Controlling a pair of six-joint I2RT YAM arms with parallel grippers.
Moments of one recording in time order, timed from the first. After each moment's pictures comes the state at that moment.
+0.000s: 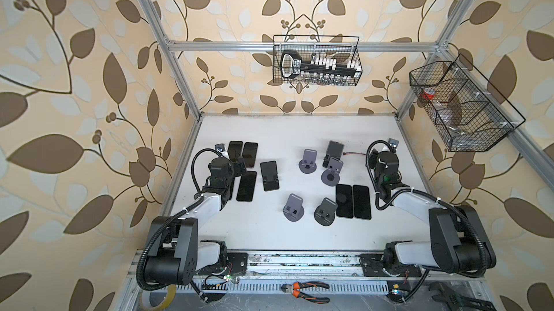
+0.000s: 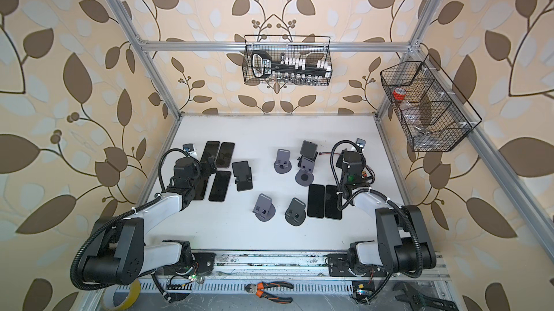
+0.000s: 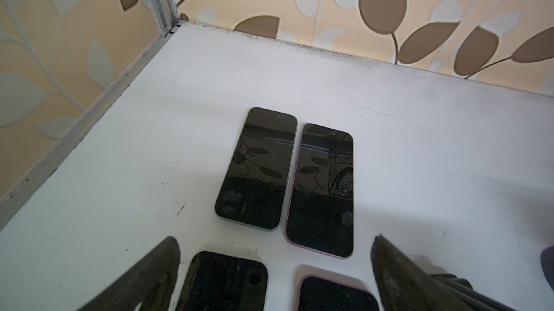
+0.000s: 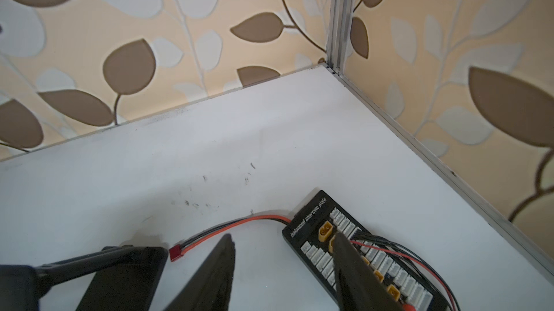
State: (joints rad) left arm -0.03 1.25 0.45 0.37 -0.12 -0.21; right arm 0.06 1.38 0.51 0.51 0.45 0.27
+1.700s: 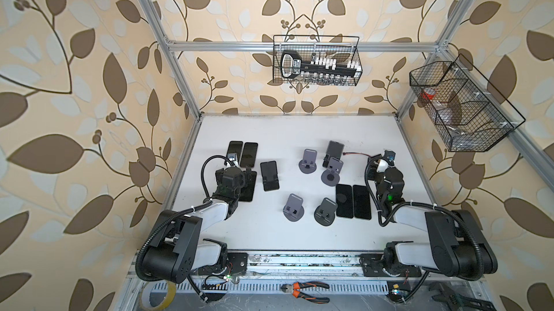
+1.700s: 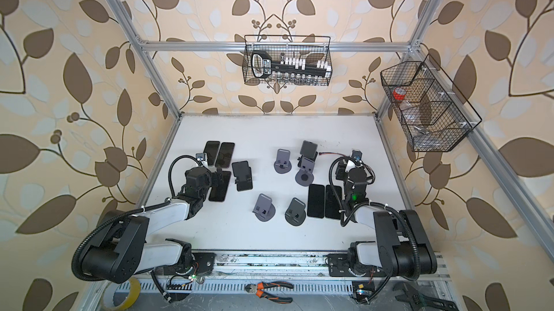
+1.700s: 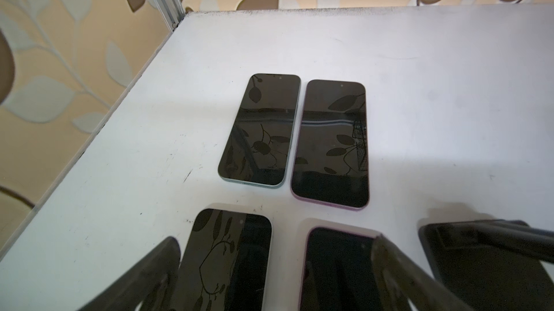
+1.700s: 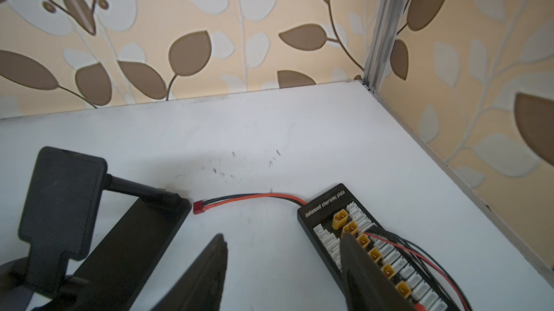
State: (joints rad) left arm -0.20 1.30 0.34 0.45 -0.36 -0.11; right arm 0.03 1.35 0.27 0.86 0.23 0.09
